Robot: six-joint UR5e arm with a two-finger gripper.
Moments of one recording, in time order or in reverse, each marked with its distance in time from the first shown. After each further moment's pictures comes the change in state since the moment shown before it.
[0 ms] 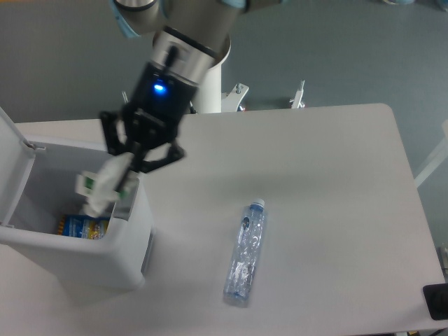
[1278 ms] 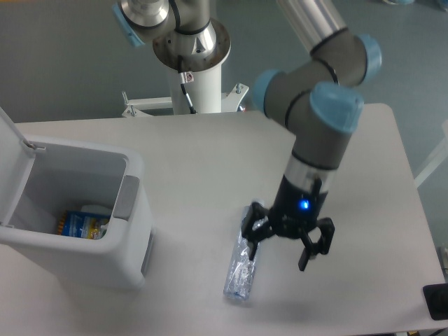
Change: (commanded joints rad) arm 0.233 -0.521 0.277 -0.043 0.403 0.031
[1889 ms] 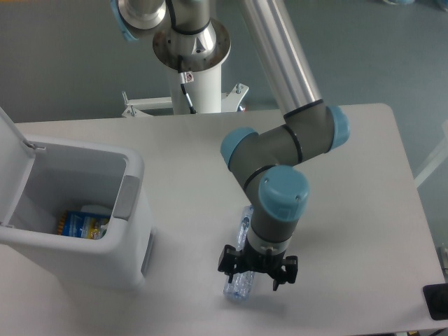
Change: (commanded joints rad) arm -0.105 -0.098 0.038 -0.152 0.163 0.040
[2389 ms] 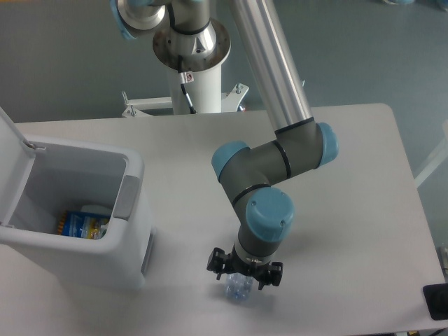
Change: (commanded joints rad) arm -0.021 -0.052 0.014 0.000 0.050 0.006
